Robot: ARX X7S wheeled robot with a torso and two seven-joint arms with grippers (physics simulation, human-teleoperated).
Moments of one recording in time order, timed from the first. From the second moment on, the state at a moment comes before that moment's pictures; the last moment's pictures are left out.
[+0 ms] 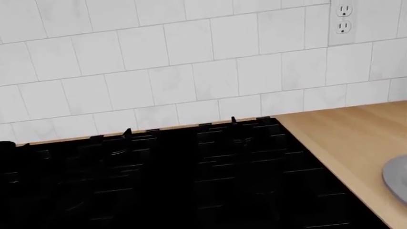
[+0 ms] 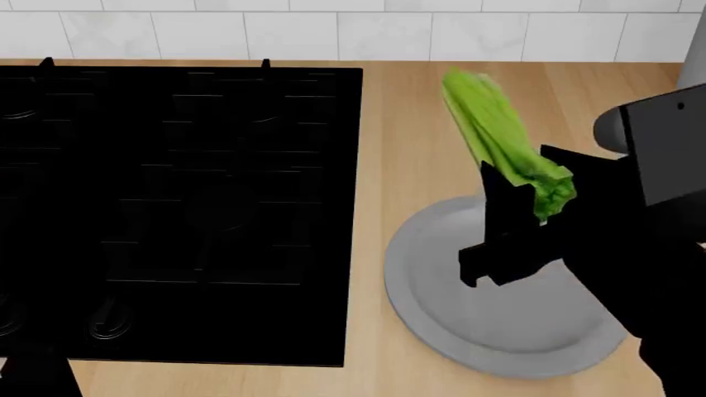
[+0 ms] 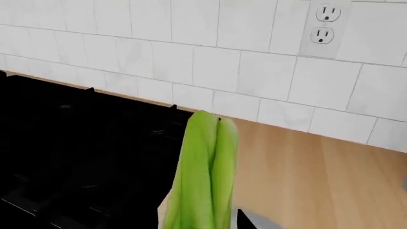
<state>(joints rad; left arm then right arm) -0.22 -0.50 -0.09 0.94 -0.76 -1.02 -0.48 0.81 0.57 0.04 -0.37 0.78 1.22 -0.10</state>
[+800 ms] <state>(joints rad) -0.25 -0.51 -0.04 0.89 -0.69 -0.94 -0.49 0.81 0.49 0.16 -0.58 0.94 1.42 0.15</state>
